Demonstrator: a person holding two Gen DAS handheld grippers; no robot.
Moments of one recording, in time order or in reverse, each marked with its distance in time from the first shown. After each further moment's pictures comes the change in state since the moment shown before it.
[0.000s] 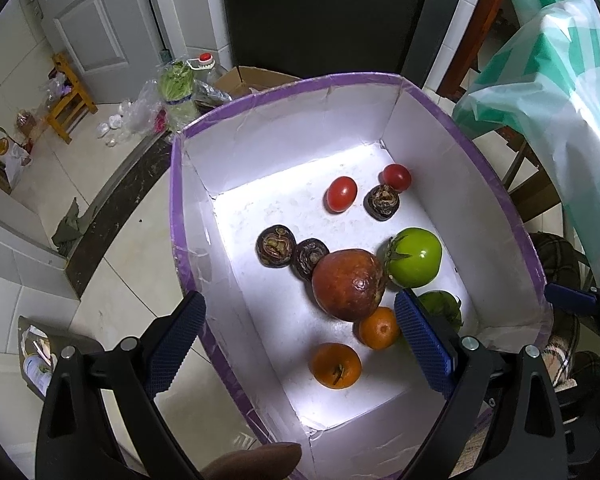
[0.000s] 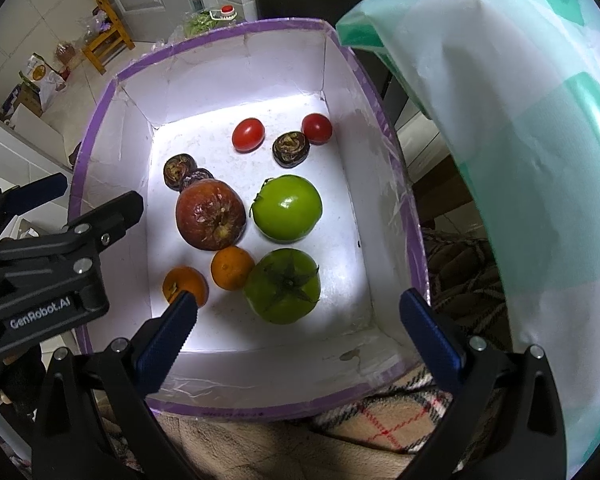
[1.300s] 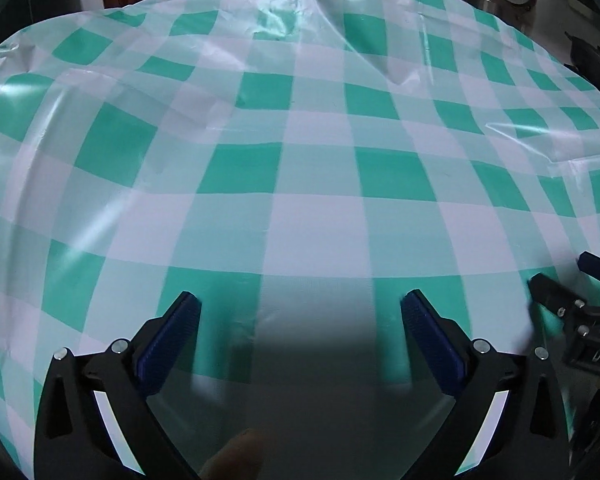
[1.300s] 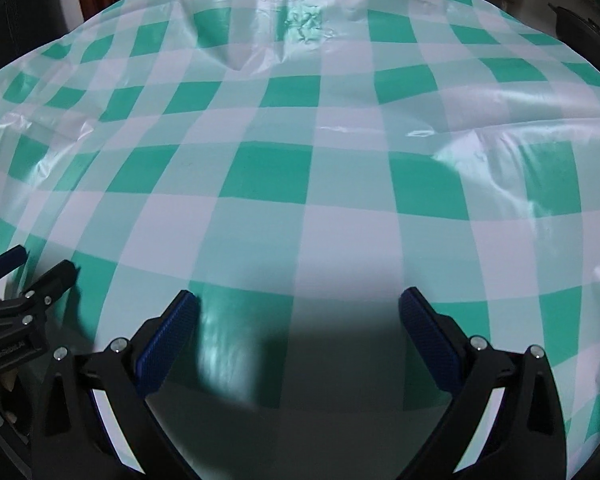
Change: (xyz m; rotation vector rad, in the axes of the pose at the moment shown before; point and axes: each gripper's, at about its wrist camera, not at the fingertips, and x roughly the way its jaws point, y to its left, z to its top) left arm -0.060 -0.512 0.050 0.826 -0.205 -0.409; right arm -0.163 -0.438 -0.219 1.028 -0.309 -0.442
